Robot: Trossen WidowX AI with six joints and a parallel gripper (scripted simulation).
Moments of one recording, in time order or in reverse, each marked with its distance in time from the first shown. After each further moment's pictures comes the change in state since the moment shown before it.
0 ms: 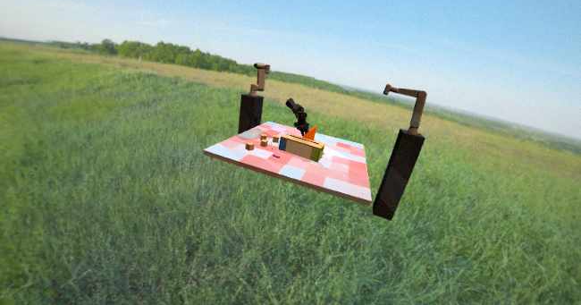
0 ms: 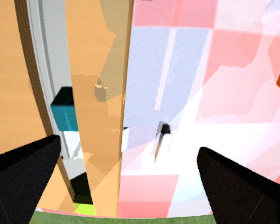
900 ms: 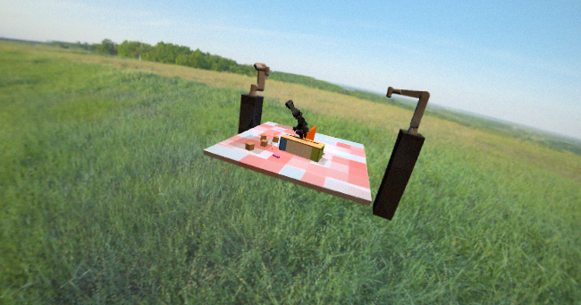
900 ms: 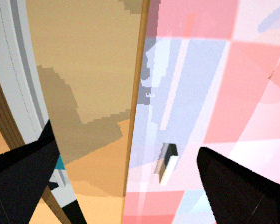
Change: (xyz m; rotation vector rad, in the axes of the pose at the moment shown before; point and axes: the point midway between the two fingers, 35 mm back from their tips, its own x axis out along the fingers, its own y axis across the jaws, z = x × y) arm 0.040 0.005 0.016 0.005 -0.001 0.001
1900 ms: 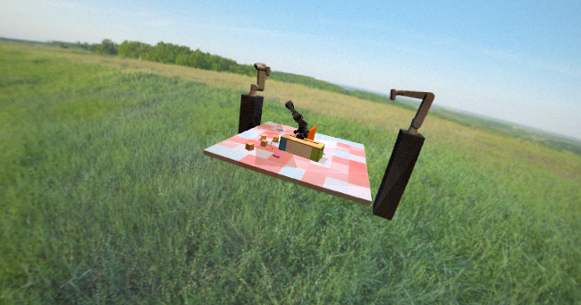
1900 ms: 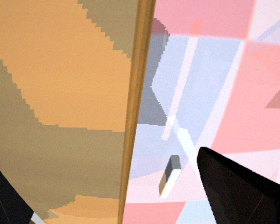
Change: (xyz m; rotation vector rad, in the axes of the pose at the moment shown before) arm 0.031 -0.002 -0.001 -0.008 -0.006 -0.004
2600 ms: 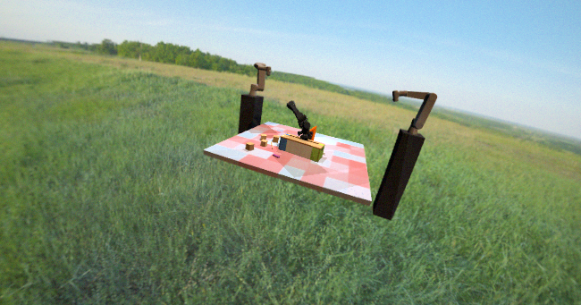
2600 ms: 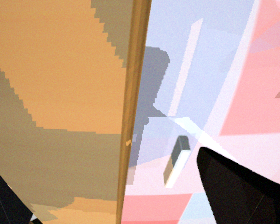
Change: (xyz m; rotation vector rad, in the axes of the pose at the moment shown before) arm 0.014 0.000 -0.039 -0.001 0.000 0.000
